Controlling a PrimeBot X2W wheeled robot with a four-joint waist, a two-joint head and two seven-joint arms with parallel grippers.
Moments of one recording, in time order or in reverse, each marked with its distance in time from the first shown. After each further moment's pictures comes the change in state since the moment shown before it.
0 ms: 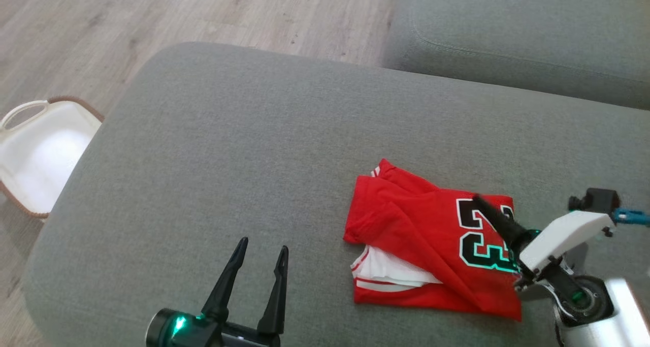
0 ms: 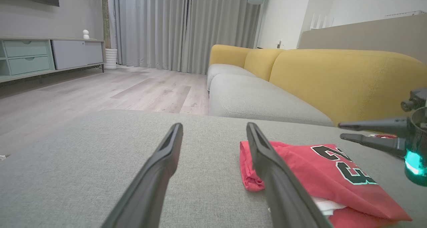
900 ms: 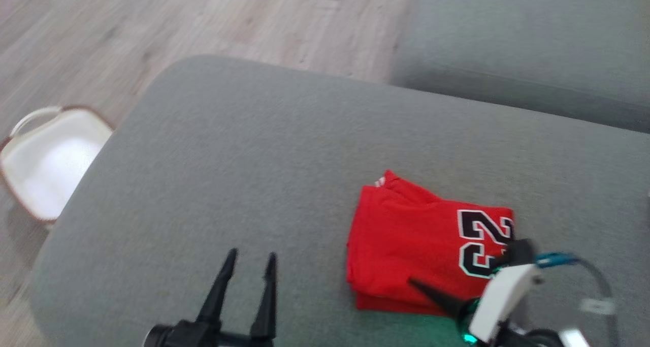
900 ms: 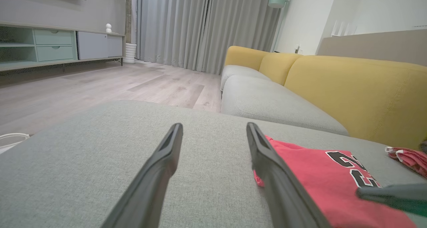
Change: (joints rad) left arm 0.007 -0.026 0.016 0.054 -0.028 0.006 0.000; right arm 0.165 0.052 0.162 -0.078 0.102 0.000 0.298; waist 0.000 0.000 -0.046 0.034
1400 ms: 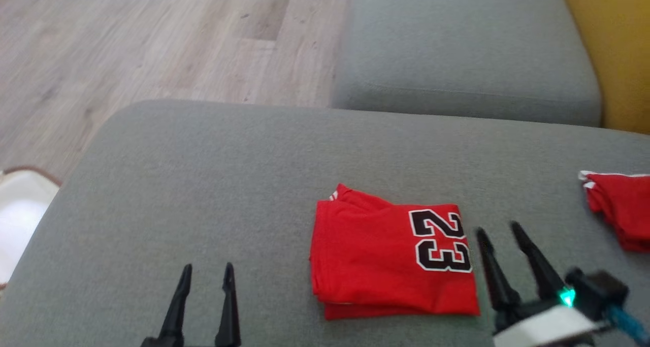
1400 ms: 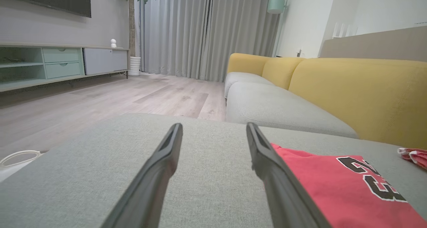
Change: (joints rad) left arm 0.072 0.007 0.127 -0.016 0.007 0.068 0.000; right arm 0.084 -0.128 0.052 -0.109 -0.665 0.000 -0.994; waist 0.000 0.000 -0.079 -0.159
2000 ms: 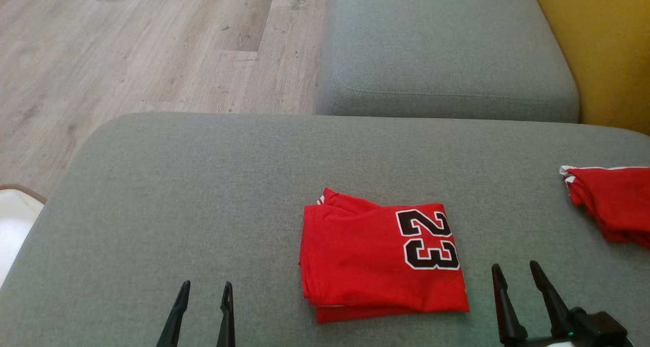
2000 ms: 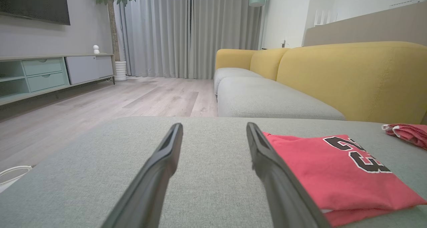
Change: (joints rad) left arm 0.082 0.002 0.051 -0.038 0.100 -0.053 0.000; right arm 0.131 0.142 -0.193 0.065 -0.269 0.000 -0.067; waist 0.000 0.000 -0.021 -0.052
